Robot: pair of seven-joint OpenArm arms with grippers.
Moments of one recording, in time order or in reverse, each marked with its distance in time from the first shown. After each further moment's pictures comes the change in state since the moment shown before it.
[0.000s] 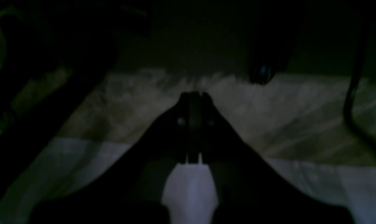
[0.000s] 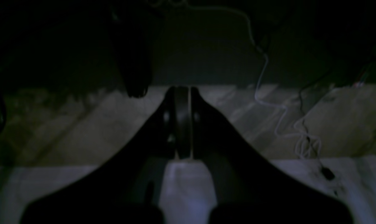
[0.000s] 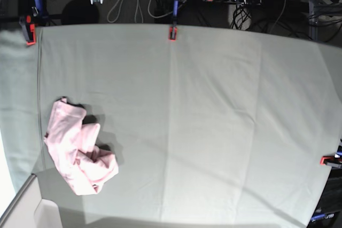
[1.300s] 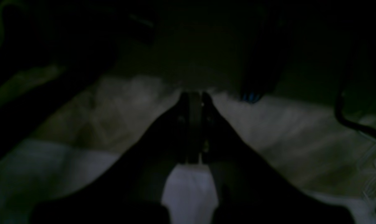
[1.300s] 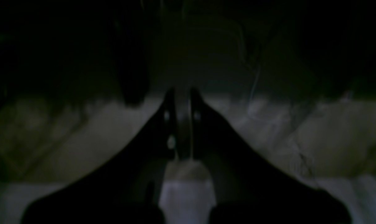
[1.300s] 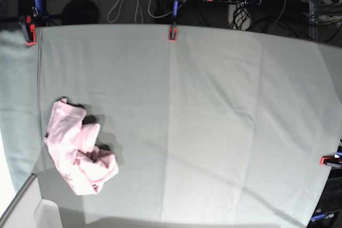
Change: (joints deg) left arm 22.7 -7.2 0.5 34.2 -14.2 0.3 1.7; right arm -22.4 0.9 0.5 33.3 -0.2 0.0 2.6
